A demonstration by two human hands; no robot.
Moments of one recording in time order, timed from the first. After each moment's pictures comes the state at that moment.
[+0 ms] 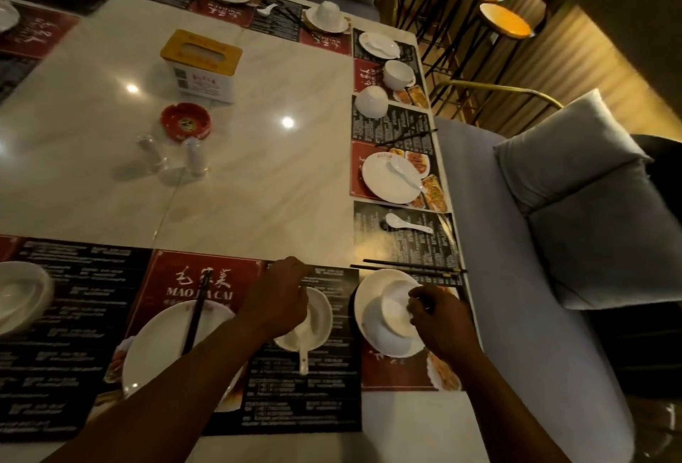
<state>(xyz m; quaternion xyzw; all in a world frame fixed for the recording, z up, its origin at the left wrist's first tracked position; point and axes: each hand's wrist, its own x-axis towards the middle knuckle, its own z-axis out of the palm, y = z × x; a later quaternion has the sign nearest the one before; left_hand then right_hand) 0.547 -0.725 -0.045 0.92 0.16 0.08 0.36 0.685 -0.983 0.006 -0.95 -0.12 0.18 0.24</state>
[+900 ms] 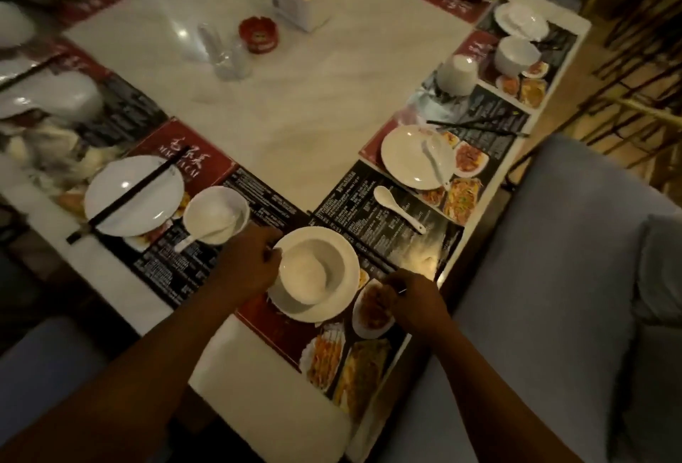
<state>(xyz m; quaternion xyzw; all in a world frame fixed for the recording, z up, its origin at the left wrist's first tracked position) 0.628 -0.934 -0.040 0.75 0.56 0.12 0.32 0.892 -1.072 -0.064 -0.82 -0.44 0.35 0.12</state>
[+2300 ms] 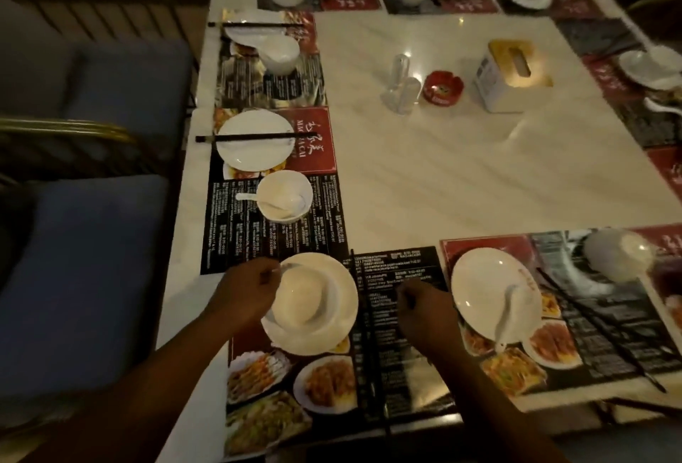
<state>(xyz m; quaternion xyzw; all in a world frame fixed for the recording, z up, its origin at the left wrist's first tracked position) 0.680 -1.007 -0.046 0.40 0.82 0.21 0.35 0.966 -0.902 -0.063 -0.59 -0.75 0.27 0.05</state>
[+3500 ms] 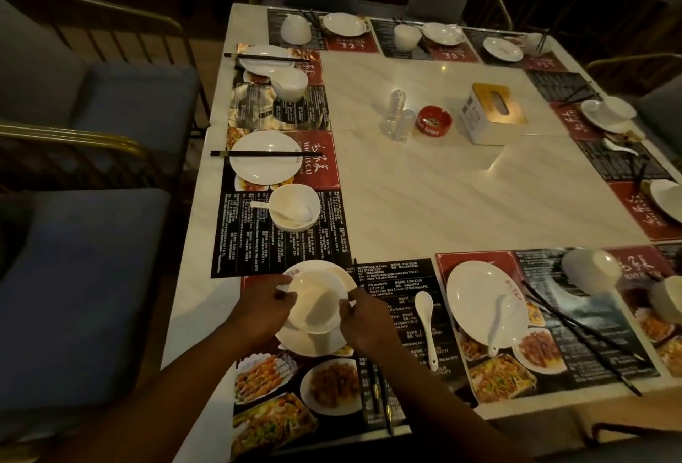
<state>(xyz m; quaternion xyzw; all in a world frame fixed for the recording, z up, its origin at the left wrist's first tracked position) 0.692 -1.034 -0.053 0.31 0.78 0.29 0.46 0.878 -0.954 -0.058 -0.56 -0.76 0.34 0.00</state>
